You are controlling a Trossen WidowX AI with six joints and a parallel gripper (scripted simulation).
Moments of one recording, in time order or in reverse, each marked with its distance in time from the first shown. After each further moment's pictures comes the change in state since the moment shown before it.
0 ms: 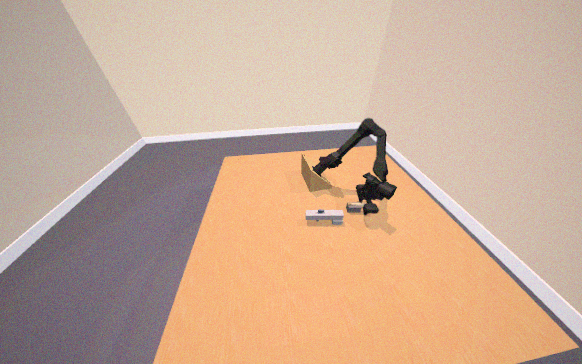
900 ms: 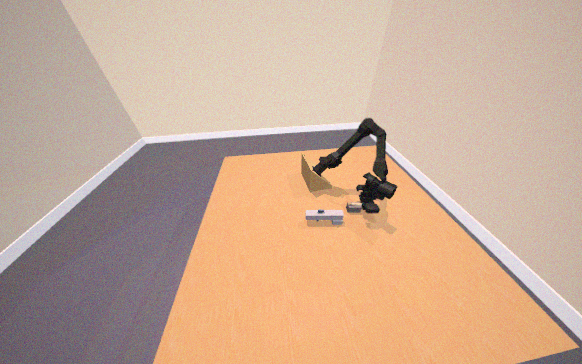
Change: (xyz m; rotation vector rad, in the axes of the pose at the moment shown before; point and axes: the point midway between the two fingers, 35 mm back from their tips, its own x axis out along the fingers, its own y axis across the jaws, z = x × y) arm 0.002 -0.001 0.001 -0.002 -0.007 -0.004
